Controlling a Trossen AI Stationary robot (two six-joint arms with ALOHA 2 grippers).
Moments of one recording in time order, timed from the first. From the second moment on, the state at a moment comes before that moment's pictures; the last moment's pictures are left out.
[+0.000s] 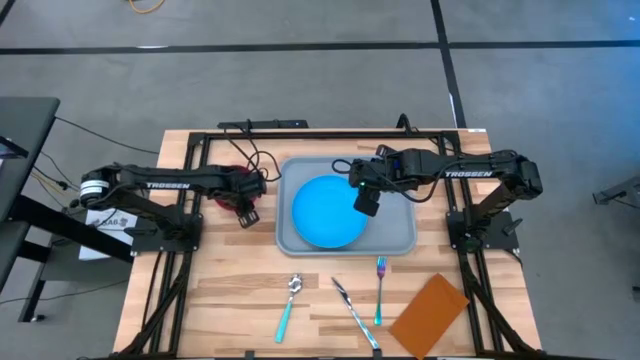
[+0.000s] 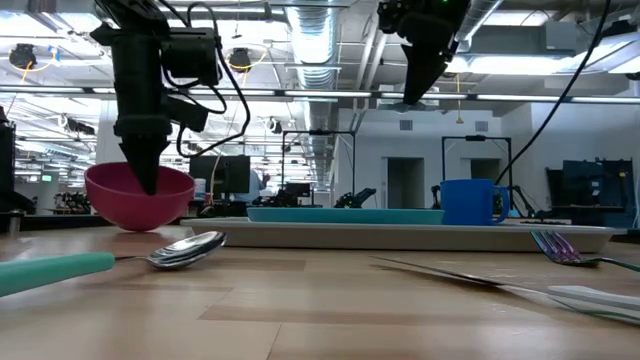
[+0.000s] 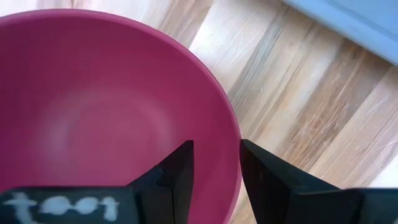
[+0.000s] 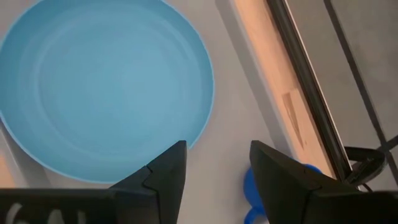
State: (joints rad) left arm 0.26 1.29 0.76 -0.86 -0.16 -0.24; right arm -0.05 1.57 1.46 -1.09 0.38 0.17
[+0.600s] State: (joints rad) left arm 0.26 1.28 0.80 -0.93 -0.24 -0.28; right arm -0.05 1.57 1.46 -1.07 0.38 0.15
